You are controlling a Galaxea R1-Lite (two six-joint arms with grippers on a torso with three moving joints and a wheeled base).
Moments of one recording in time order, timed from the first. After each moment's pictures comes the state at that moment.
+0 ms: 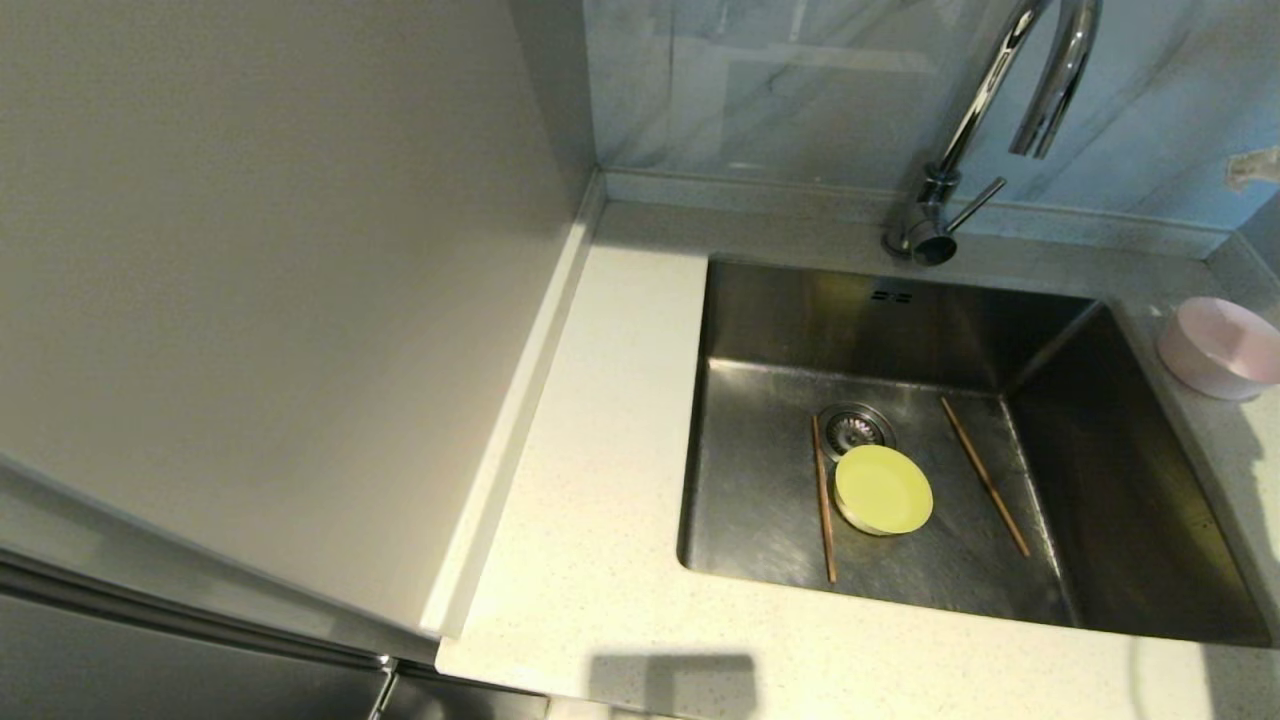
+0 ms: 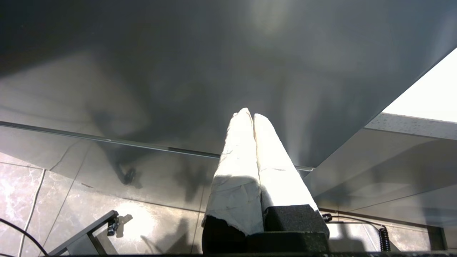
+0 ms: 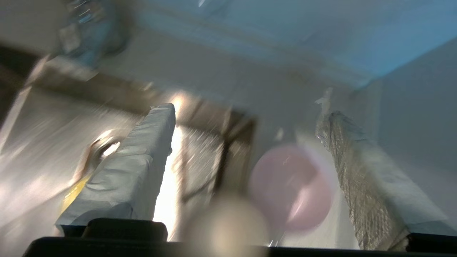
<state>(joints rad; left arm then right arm) 0.00 0.00 0.00 0.00 0.02 -0.03 -0.46 1.73 -1.93 0.41 0.36 -0.23</state>
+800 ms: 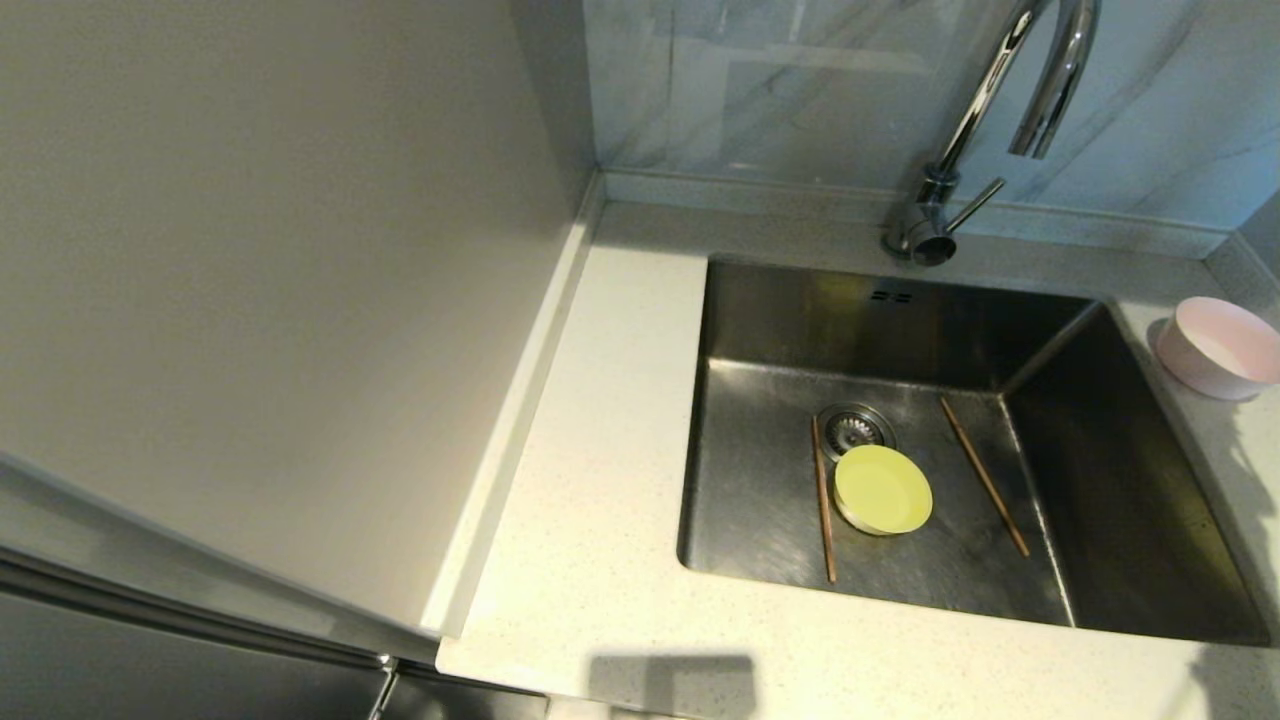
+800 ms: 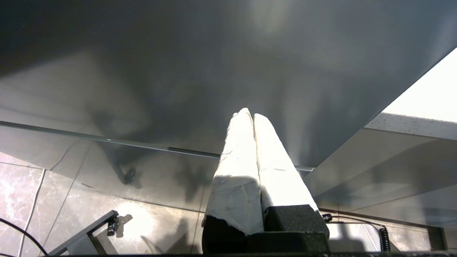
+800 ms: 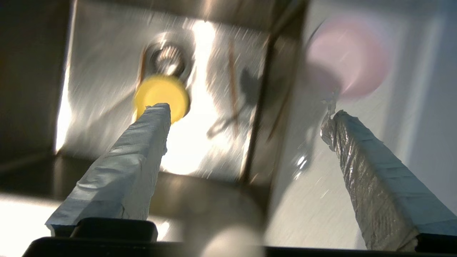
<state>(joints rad) 0.00 0.00 0.00 0.00 0.02 -0.03 -0.42 1.54 -1.95 0.97 0.30 -0.21</state>
